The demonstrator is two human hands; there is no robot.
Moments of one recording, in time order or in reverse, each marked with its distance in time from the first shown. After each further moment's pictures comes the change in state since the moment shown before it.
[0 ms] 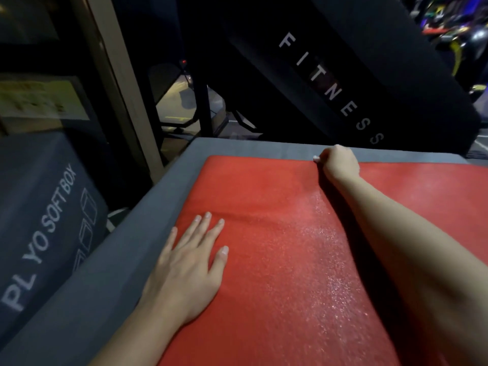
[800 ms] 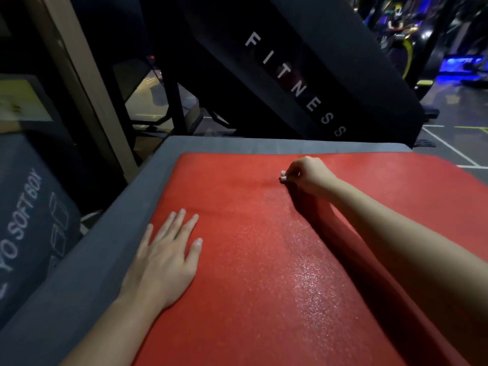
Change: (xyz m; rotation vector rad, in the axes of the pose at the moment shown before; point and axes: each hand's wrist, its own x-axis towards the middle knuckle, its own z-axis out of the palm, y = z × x) left_hand 0.001 -0.004 0.007 0.045 0.013 0.019; right_hand -0.071 0.020 -0.046 -0.014 -0.258 -0.262
